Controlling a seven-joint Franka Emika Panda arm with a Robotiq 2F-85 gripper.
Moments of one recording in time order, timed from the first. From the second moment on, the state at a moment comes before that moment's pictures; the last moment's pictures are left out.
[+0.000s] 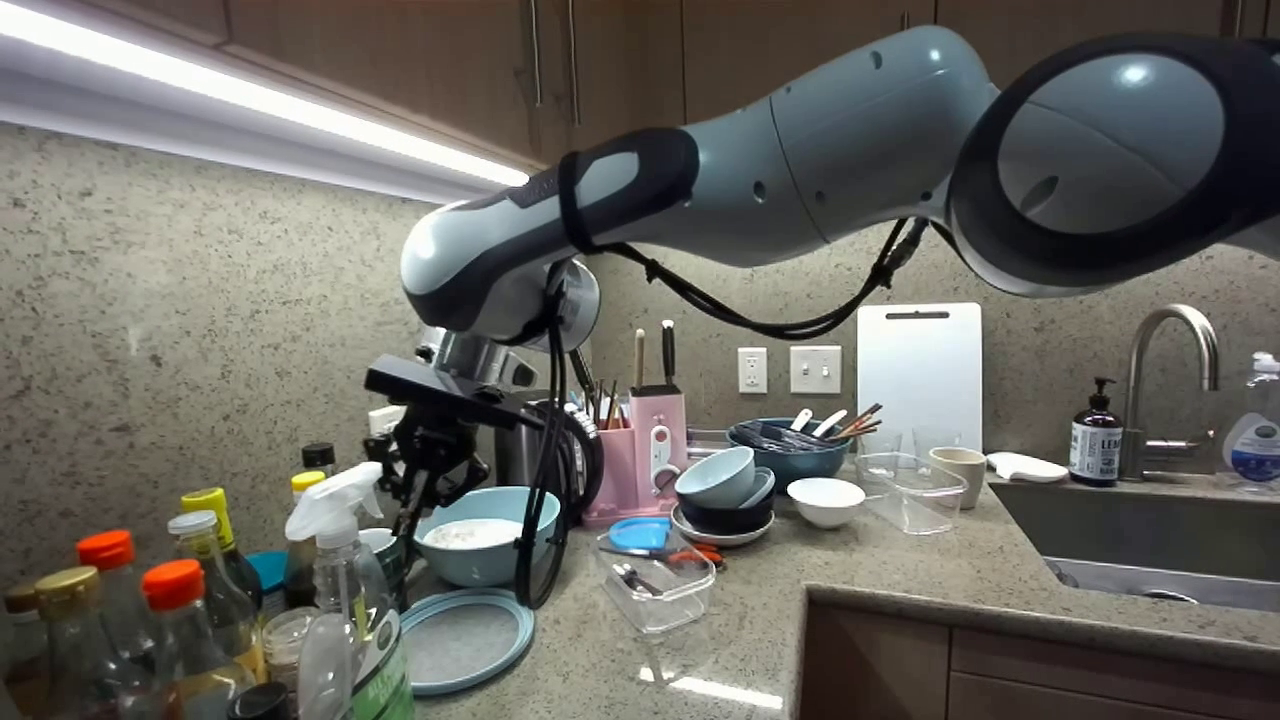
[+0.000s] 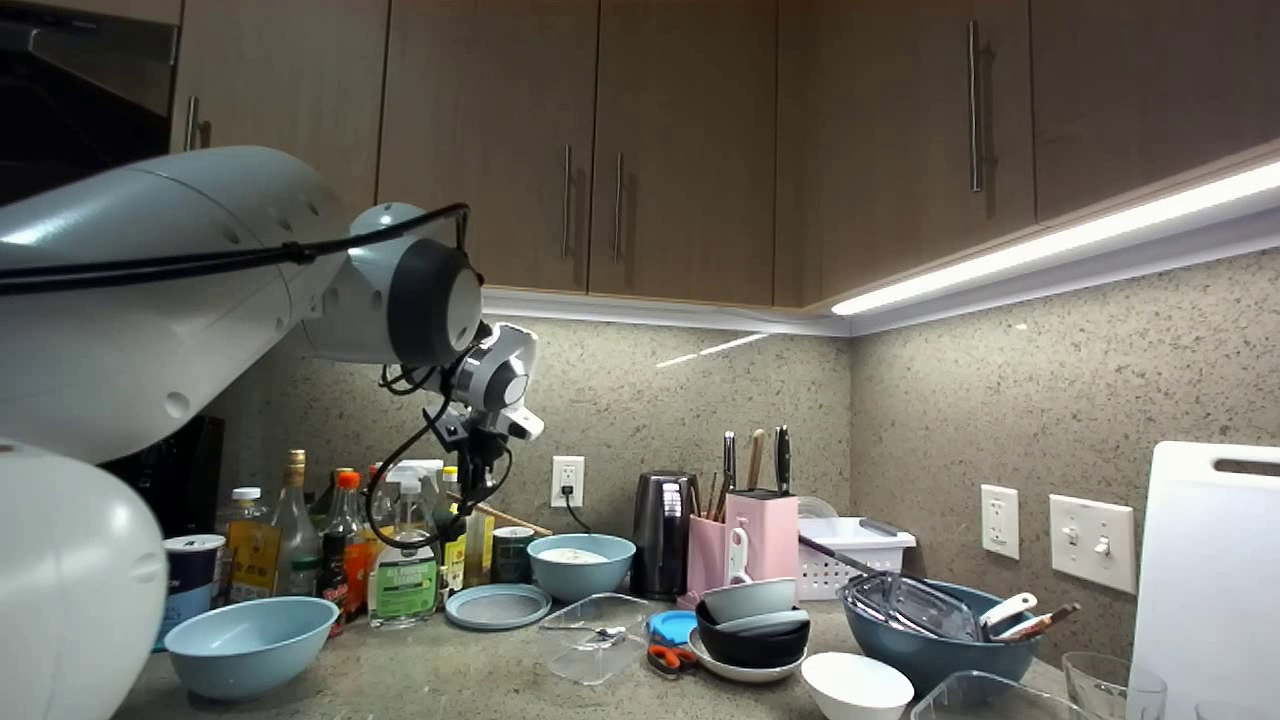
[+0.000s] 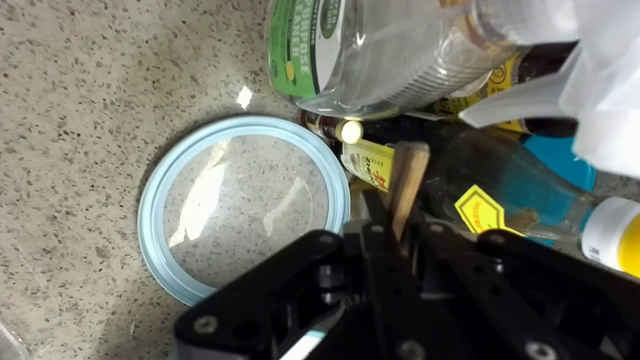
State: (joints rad) arm 0.30 0.83 0.12 -1.06 0.25 2.15 0.75
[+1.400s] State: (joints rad) arm 0.31 0.60 0.03 -1.48 0.25 2.54 1.01
